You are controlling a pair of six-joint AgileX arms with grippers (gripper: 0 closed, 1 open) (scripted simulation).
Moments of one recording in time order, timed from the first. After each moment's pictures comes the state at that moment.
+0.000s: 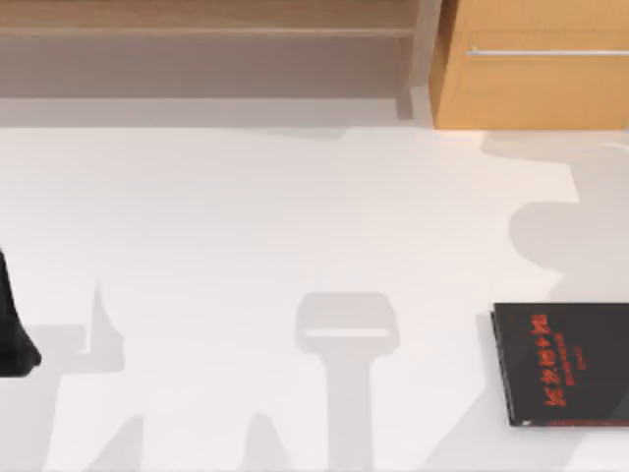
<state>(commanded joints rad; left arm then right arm) 0.00 0.00 0.00 0.00 0.00 0.00 -0.47 2.09 1.58 0.52 -0.44 -0.01</state>
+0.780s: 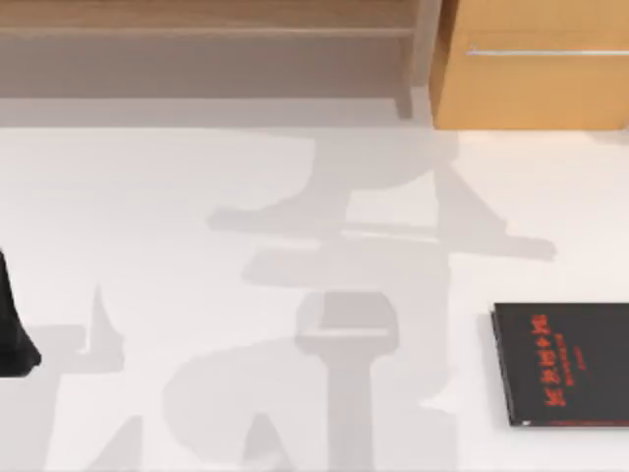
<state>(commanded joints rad) 0.00 0.00 0.00 0.00 0.00 0.00 -0.29 1.56 1.27 0.47 0.00 0.54</state>
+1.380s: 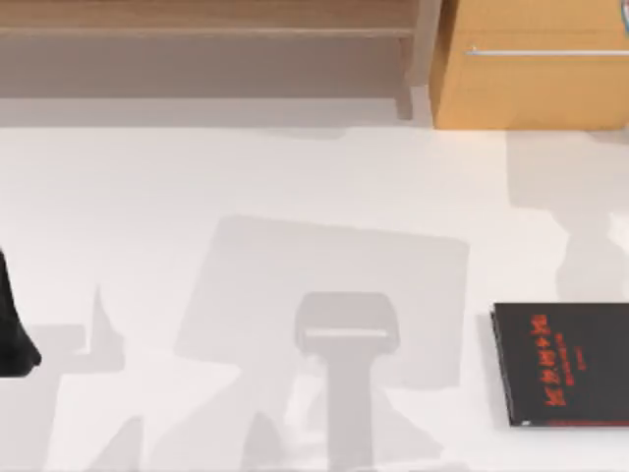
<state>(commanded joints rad) 0.00 0.00 0.00 0.00 0.00 0.00 0.35 0.81 0.55 0.16 0.51 1.55</state>
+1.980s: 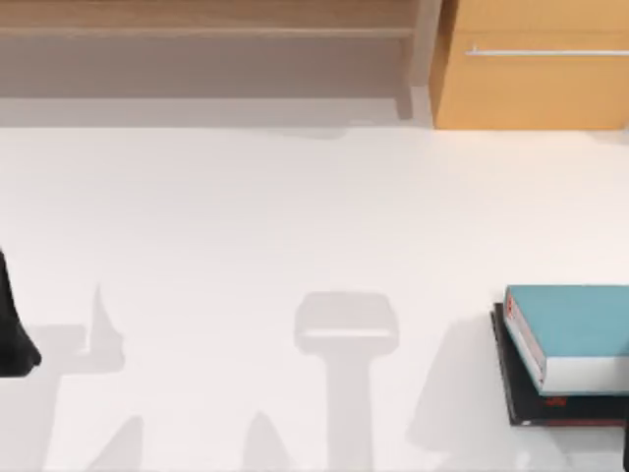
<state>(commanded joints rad) 0.00 0.00 0.00 0.00 0.00 0.00 0.77 0.65 0.08 -0.12 0.67 2.03</state>
